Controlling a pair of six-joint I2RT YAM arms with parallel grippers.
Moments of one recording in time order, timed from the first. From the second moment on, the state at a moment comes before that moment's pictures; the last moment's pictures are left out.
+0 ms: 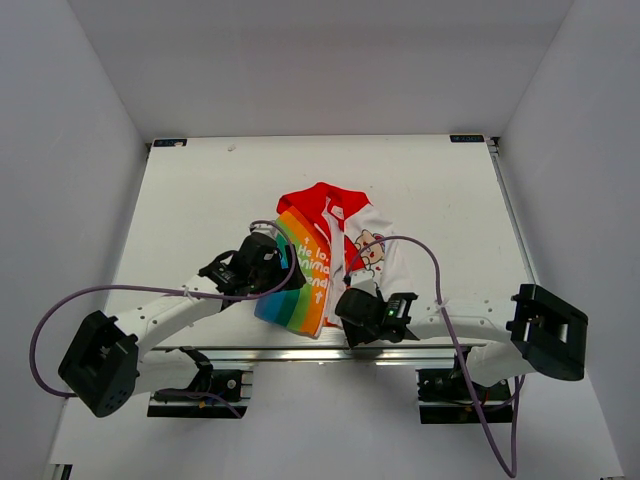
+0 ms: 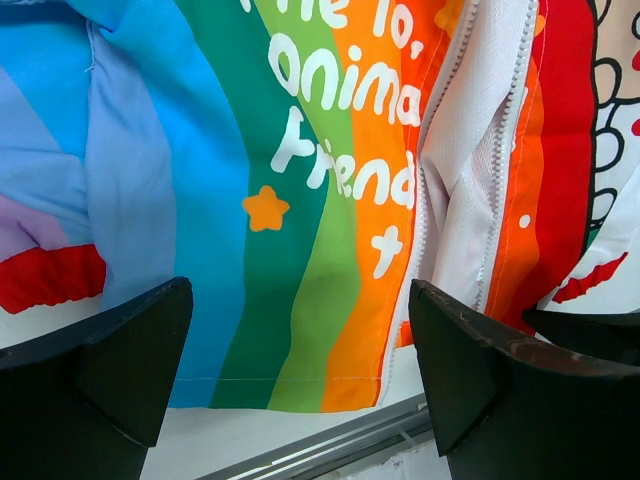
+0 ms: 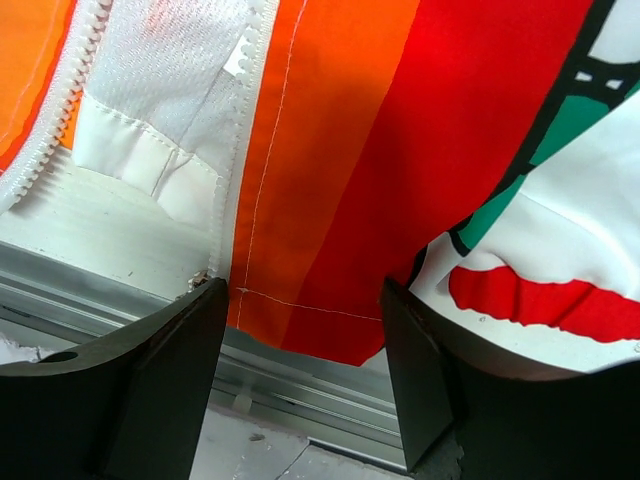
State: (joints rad) left arm -0.67 1.19 0.66 -0.28 -0.06 -0.69; right arm 1.23 1.36 0.66 -0.47 0.31 0.75
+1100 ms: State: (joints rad) left arm -0.93 1.34 0.70 -0.43 0.02 -0.64; right arm 1.02 1.08 0.55 -0.34 0.05 0.68
